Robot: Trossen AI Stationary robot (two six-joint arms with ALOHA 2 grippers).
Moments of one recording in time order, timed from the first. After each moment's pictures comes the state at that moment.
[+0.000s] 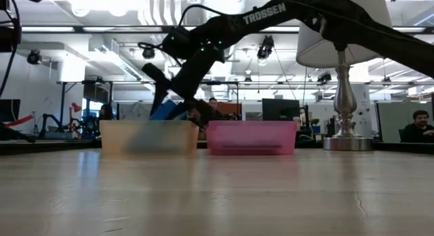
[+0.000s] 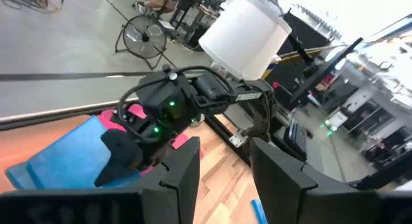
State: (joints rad) left arm -0.98 0.70 1.12 -1.30 -1.37 -1.47; right arm -0.29 2.52 2.33 -0.74 -0.16 1.34
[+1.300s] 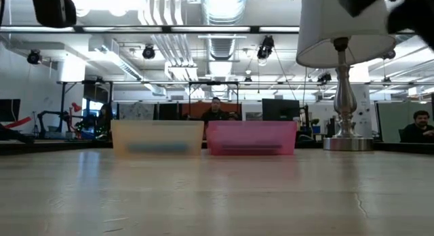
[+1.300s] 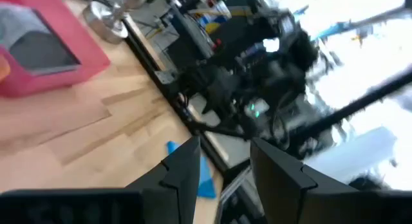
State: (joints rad) left arm -0.76 0.98 0.54 0.39 -0.96 -1.05; right arm 0.42 1.55 1.31 -1.33 -0.20 0.98
